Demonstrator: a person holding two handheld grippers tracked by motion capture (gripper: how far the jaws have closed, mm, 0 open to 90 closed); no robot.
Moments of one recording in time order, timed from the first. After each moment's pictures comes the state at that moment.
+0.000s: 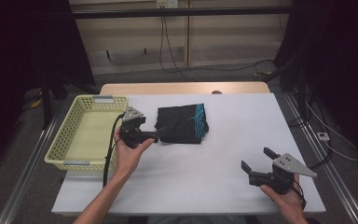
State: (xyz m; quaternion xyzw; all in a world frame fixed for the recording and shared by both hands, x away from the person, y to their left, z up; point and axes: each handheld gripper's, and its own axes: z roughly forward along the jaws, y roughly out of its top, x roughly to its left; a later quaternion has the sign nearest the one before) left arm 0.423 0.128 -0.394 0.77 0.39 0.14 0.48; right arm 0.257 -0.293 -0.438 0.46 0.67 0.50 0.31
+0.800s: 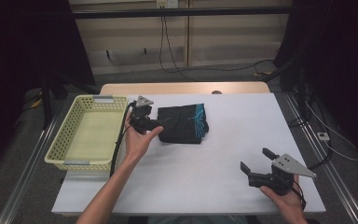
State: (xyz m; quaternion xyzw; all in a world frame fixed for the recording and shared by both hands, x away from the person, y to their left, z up) left arm 0.469 0.098 -0.397 0.78 0.40 0.16 0.45; right arm 0.257 -0.291 -0.438 0.45 0.67 0.50 0.30
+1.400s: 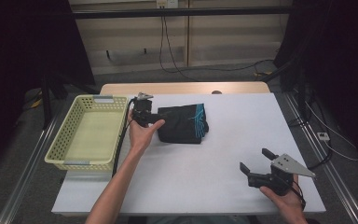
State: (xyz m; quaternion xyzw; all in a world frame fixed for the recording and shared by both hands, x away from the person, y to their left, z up) left arm 0.503 0.100 -0.418 0.77 0.45 0.11 0.45; right arm 0.257 -0.291 -0.438 0.45 0.68 0.50 0.30
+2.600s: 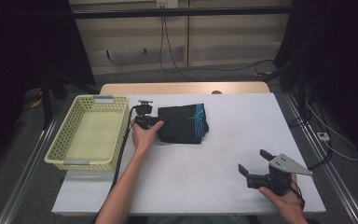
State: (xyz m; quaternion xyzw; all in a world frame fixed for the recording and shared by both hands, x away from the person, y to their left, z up) left arm 0.522 0.101 -0.463 0.75 0.52 0.02 0.40; right arm 0.259 -0.289 -0.441 0.45 0.69 0.49 0.28
